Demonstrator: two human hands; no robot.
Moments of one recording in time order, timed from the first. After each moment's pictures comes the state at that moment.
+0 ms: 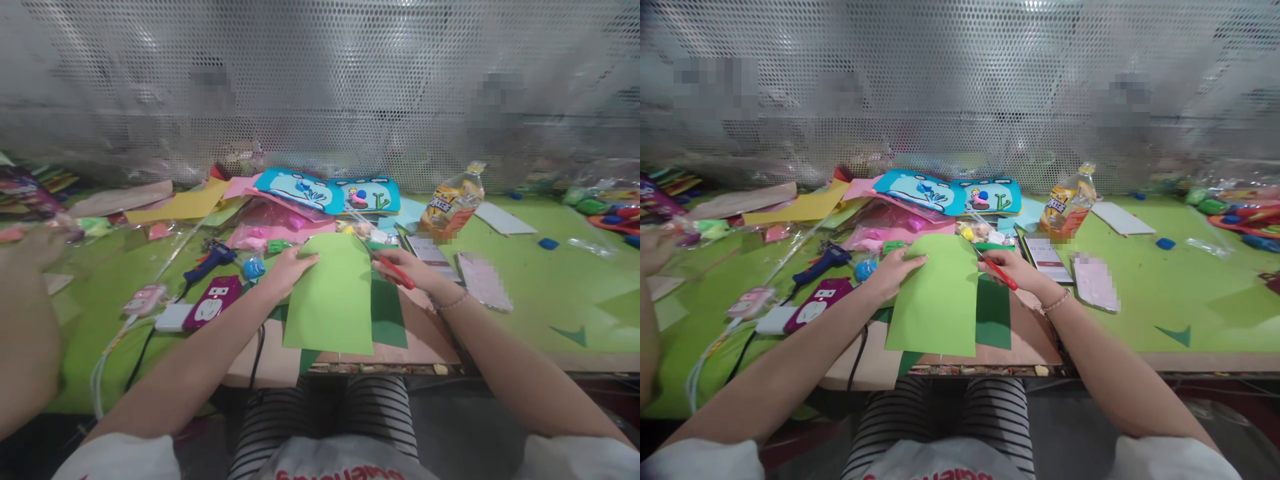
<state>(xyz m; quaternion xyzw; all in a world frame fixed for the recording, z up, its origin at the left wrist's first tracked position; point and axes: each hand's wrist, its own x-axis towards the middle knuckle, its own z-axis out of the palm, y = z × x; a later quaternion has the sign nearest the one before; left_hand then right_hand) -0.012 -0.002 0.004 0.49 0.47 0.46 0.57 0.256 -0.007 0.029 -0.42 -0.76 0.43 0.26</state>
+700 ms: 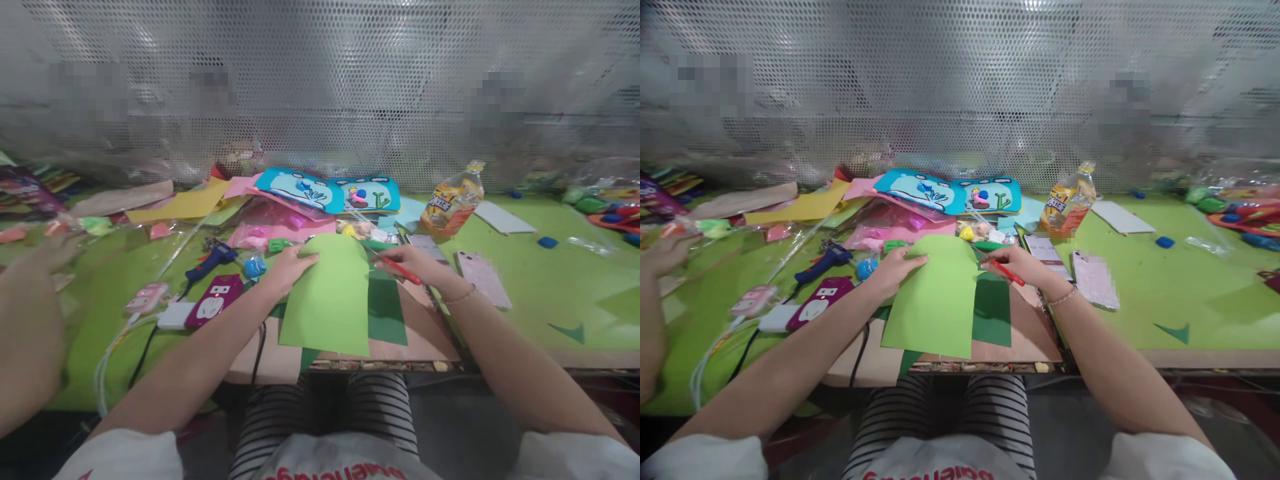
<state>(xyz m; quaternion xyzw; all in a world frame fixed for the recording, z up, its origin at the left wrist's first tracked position) -0.015 0.002 -0.002 0.51 0.49 0.45 0.55 0.266 -0.006 0.038 -0.47 -0.77 0.37 0.21</state>
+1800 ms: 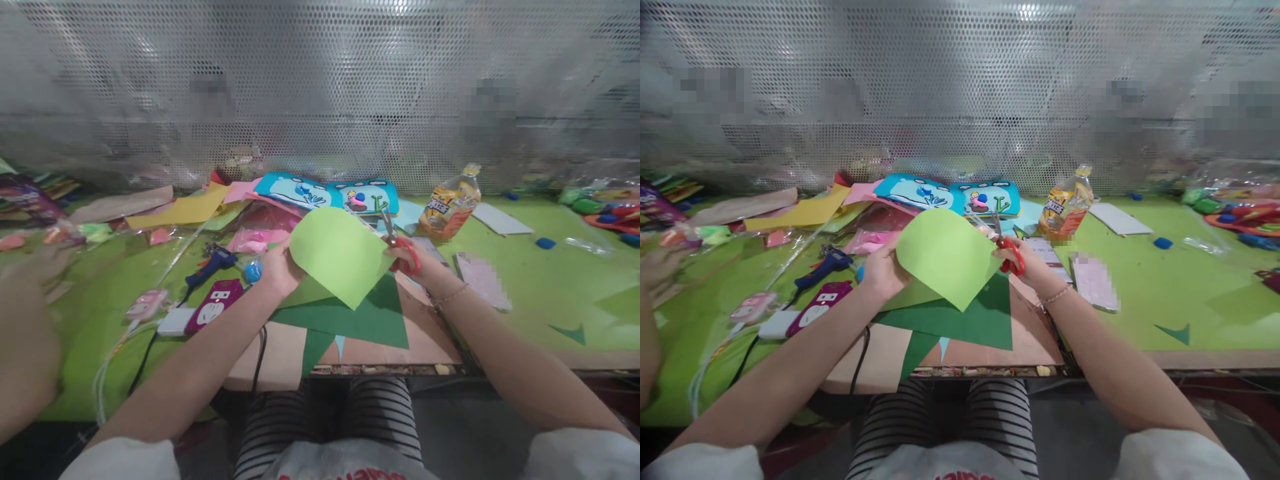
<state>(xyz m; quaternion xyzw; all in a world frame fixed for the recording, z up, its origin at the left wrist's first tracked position) -0.007 -0.008 0.035 0.26 0.33 0.58 0.70 0.266 0.013 0.017 -0.44 -0.56 0.53 0.46</state>
